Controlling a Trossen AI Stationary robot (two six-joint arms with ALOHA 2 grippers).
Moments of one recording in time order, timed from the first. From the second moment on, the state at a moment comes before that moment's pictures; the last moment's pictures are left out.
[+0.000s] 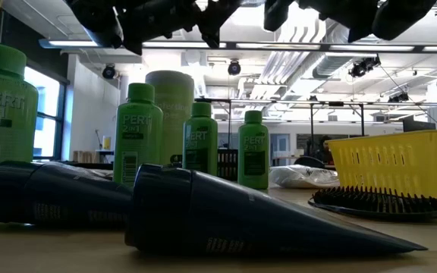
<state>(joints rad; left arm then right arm) 0.16 1.54 0.86 0.89 0.61 -0.19 -0.05 1.36 0.65 0.97 -0.47 0.19</state>
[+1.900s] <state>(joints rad) 0.16 1.54 0.86 0.88 0.62 -0.19 -0.06 1.36 0.65 0.95 -0.38 0.24</state>
